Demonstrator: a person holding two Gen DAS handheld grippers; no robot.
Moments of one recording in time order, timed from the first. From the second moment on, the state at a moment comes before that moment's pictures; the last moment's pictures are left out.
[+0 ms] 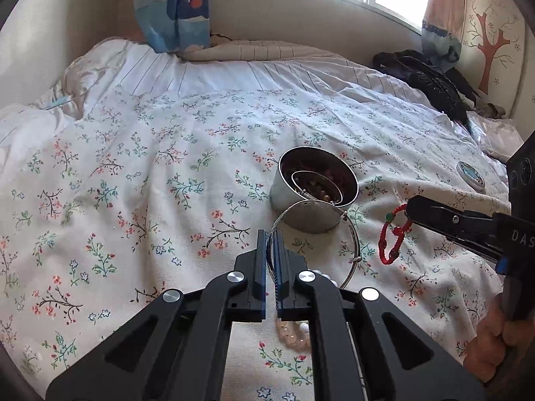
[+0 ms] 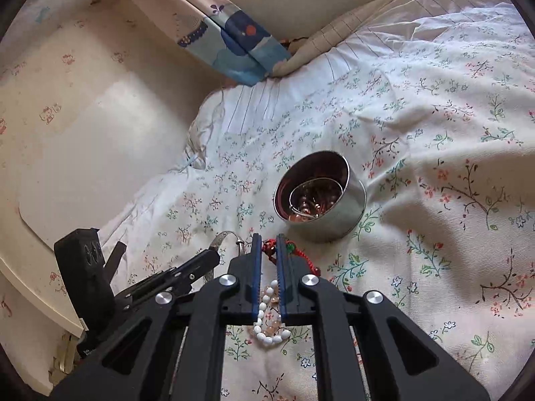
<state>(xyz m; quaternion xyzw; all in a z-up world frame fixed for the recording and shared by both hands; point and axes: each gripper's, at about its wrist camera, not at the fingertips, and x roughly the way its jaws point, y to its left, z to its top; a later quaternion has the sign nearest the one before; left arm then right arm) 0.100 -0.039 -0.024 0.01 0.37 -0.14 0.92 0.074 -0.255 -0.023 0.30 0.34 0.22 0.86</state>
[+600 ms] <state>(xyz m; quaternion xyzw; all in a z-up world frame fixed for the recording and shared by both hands) 0.122 -0.071 -0.014 0.02 0.35 -0.15 0.92 0.094 -0.264 0.001 0.31 0.27 0.25 0.88</state>
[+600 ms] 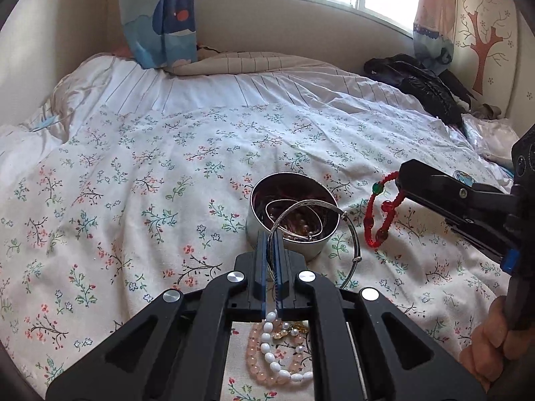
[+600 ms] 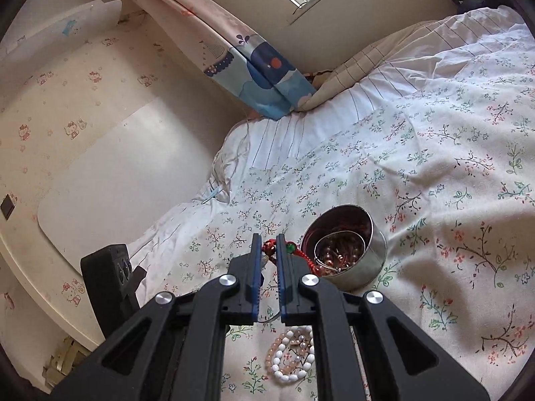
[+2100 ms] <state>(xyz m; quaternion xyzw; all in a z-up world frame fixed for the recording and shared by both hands) 0.201 -0.085 -0.040 -0.02 0.39 -0.14 0.91 0.173 -0.281 -0.045 0.34 0.32 0.18 0.87</state>
